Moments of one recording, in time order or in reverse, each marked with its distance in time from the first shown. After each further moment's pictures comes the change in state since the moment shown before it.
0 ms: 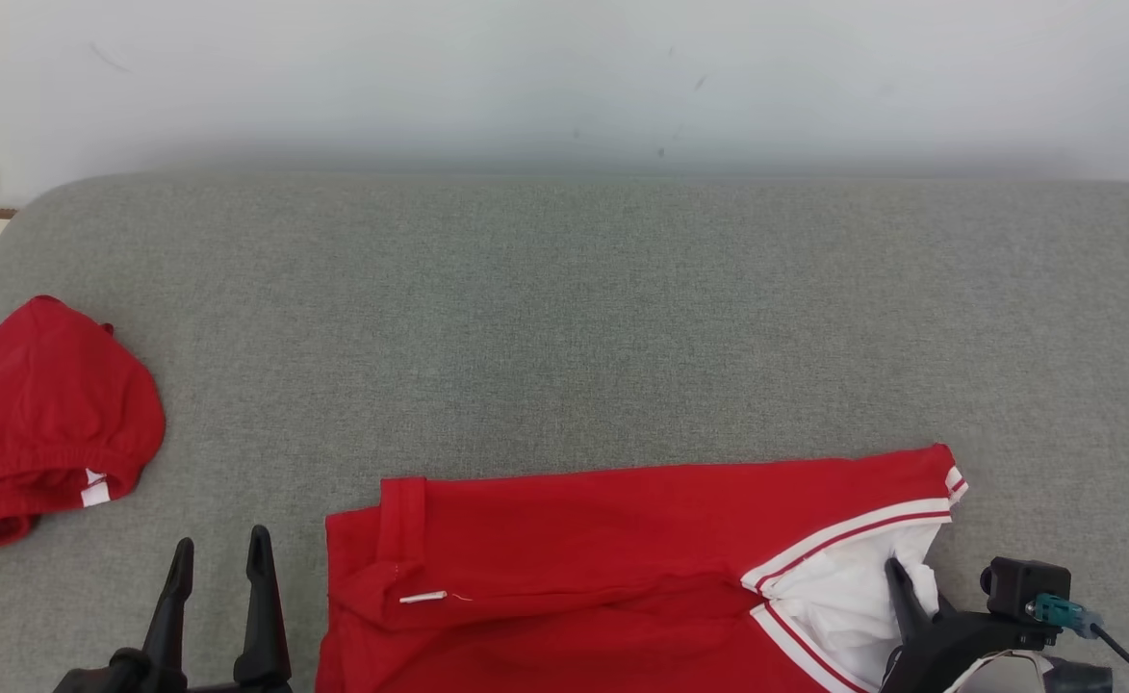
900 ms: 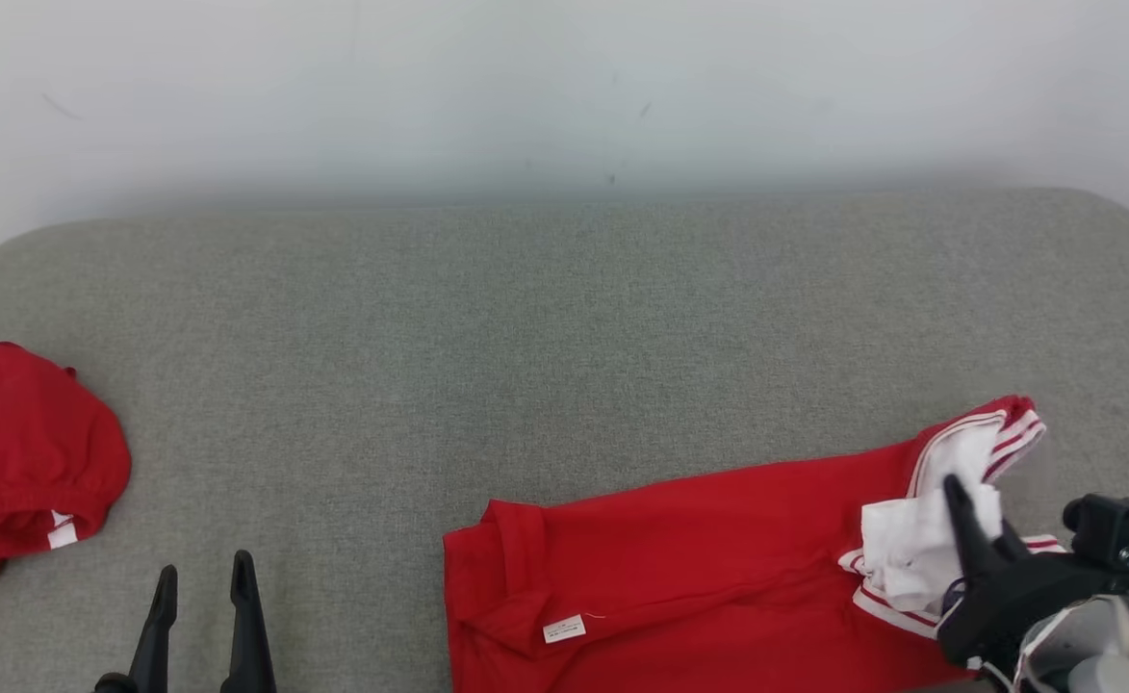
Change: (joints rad) left arm 0.039 0.000 0.024 -0.005 -0.007 0.013 0.000; right arm 0.015 -0.097 -0.028 -0.253 0.095 0.001 0.060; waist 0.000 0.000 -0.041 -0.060
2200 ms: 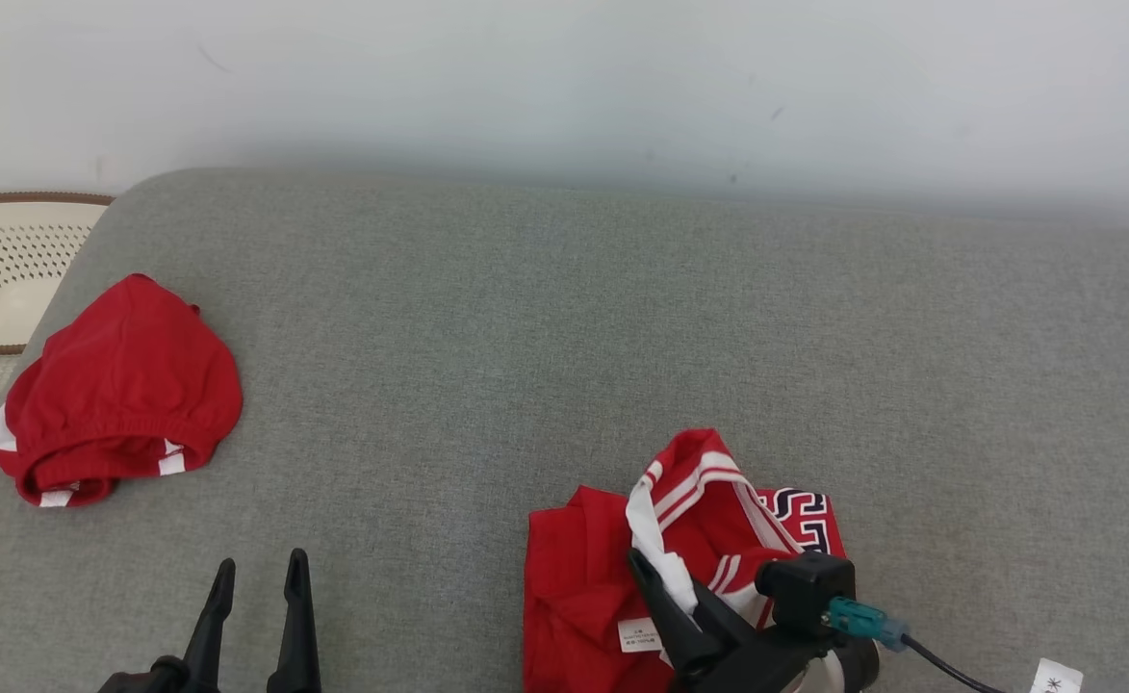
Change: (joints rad) left arm -0.037 0.000 -0.072 0.082 -0.009 -0.027 -0.001; right arm 0.049 0.189 0.439 -0.114 0.028 -0.001 -0.007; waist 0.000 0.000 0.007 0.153
